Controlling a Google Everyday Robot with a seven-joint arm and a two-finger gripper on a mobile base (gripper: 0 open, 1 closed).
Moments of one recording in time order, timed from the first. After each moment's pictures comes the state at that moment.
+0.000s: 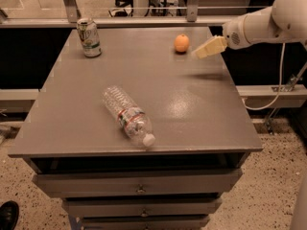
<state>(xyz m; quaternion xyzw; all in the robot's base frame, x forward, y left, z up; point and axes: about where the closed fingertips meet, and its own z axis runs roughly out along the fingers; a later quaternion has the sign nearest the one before) 0.757 -0.210 0.895 -0.37 0.80 0.13 0.46</state>
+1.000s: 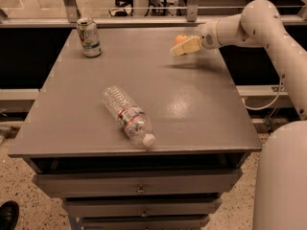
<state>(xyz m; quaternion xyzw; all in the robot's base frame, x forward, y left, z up) 0.814 -0.143 0.874 -0.37 0.76 0.19 0.49</state>
